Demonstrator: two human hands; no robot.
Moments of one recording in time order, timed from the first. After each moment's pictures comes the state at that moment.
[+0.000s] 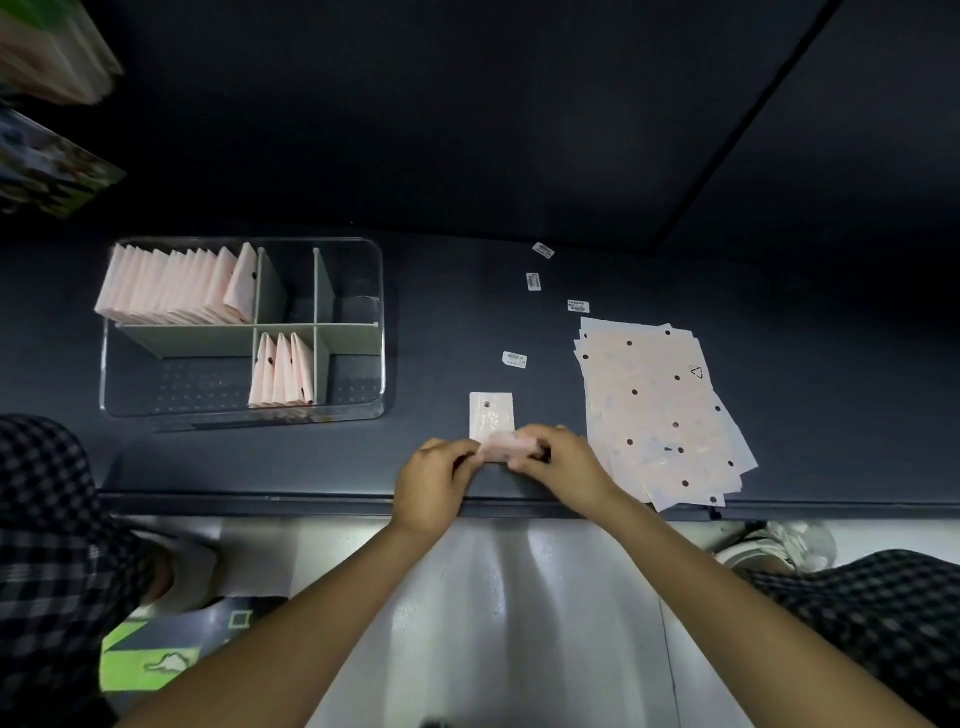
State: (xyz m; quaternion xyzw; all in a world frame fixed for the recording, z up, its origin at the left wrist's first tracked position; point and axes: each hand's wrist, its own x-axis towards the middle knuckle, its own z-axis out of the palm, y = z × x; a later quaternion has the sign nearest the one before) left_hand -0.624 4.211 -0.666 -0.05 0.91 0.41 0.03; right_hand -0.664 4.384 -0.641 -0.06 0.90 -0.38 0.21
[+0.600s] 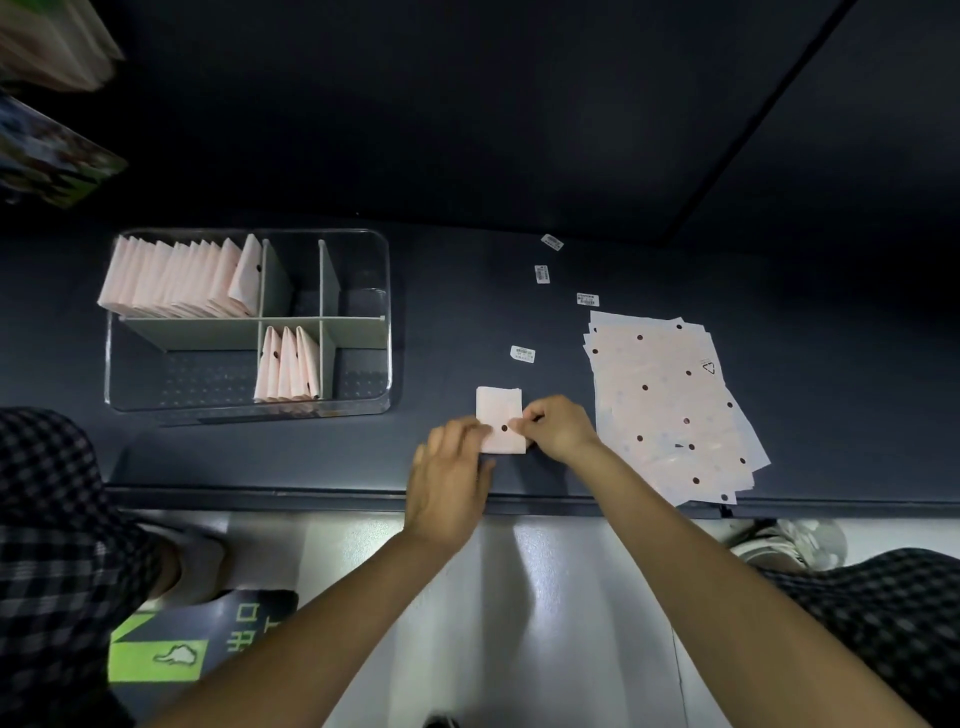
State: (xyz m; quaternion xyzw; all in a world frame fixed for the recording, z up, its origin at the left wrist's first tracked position) left_hand -0.616 4.219 -0.664 0.03 0.96 0.29 -0.02; right_hand -0.705 4.359 -0.646 0.07 0.91 -0.31 0.27
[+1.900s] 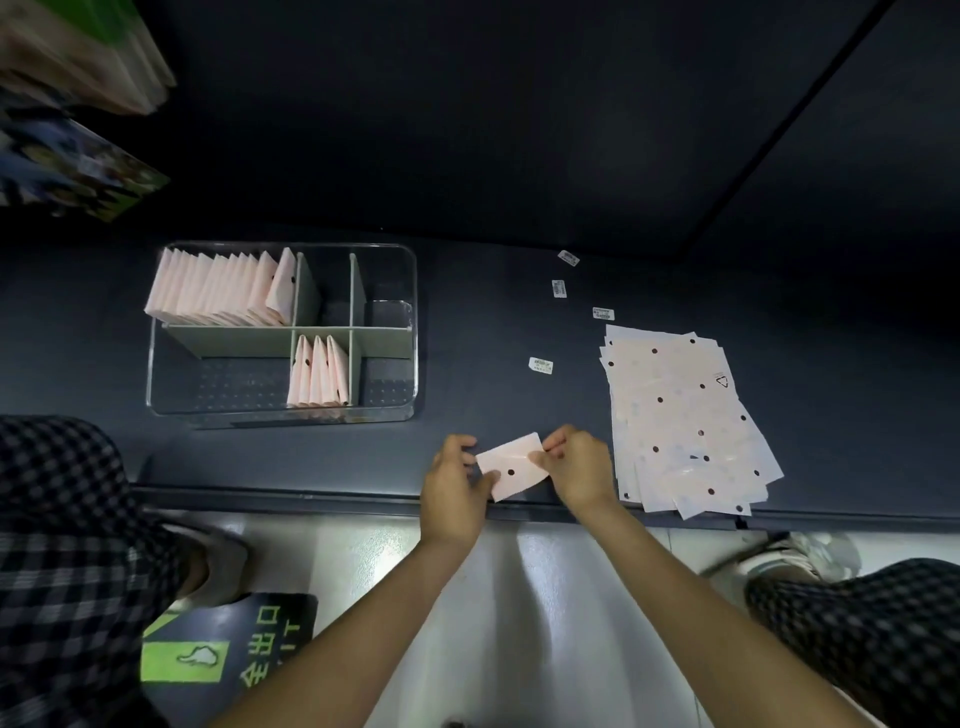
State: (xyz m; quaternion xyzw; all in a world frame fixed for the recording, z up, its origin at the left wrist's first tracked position) left_hand -0.611 4.210 -0.655 -0.20 0.83 0.52 0.07; right_hand -0.667 4.353 -0.656 0.12 0.93 -0.30 0.15
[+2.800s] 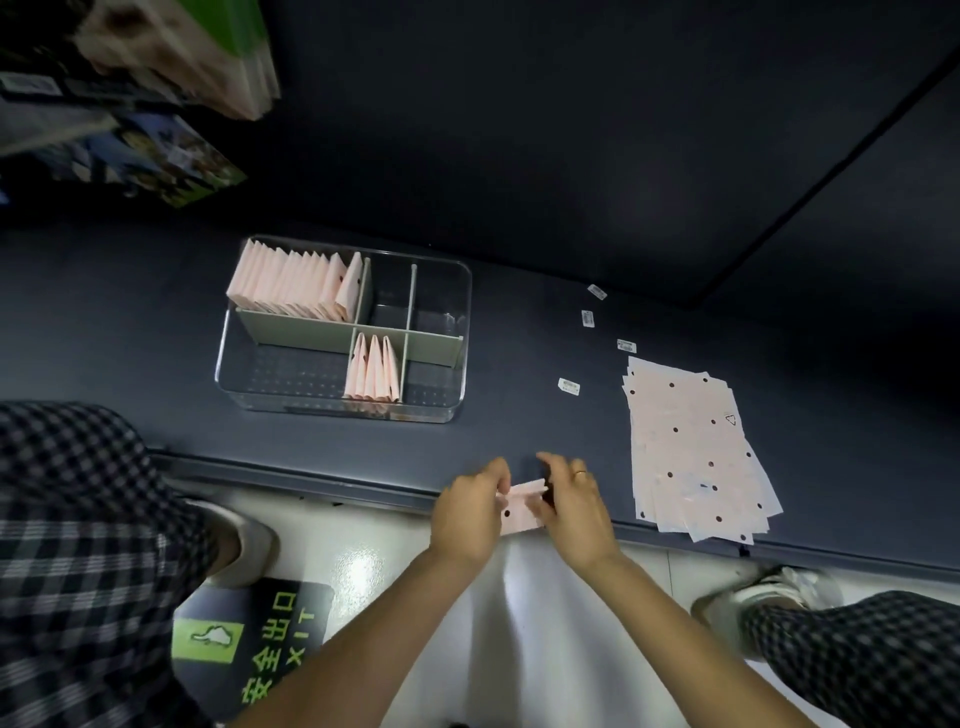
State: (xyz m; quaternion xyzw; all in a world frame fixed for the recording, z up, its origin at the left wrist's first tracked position) left_hand -0.588 4.180 -0.630 -0.07 0.92 0.36 0.11; right_hand -0.616 4.324 -0.638 -0.05 0.97 -0.19 0.16
